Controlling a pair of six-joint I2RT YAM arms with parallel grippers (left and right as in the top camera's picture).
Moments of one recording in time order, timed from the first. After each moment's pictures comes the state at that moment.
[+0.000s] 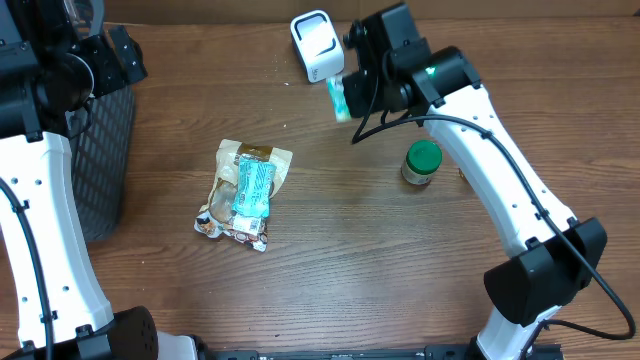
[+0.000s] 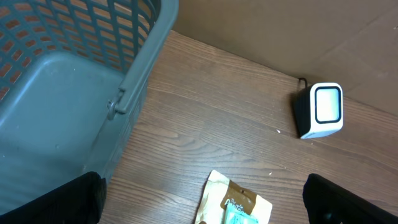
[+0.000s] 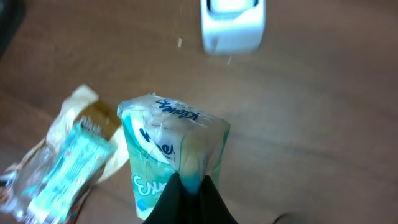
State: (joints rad) left arm 0.24 1.63 1.98 -1.13 0.12 -0.20; right arm 0.45 1.90 1.93 -0.99 -0.06 0.09
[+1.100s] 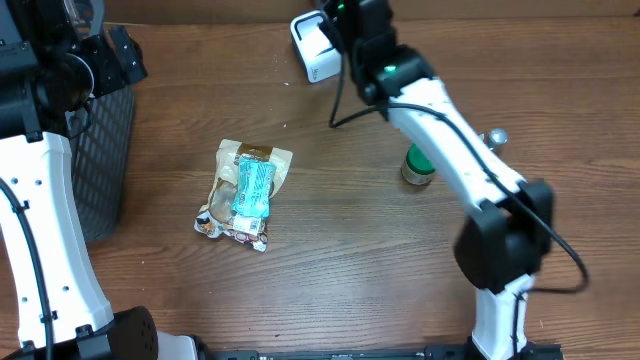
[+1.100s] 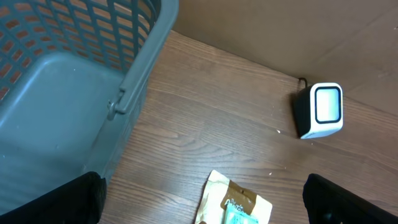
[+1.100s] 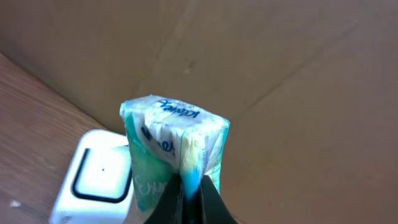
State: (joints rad) left arm 0.24 1.63 1.98 -1.13 0.12 -0.20; right arm 0.49 2.11 1.95 -0.20 0.35 -0.48
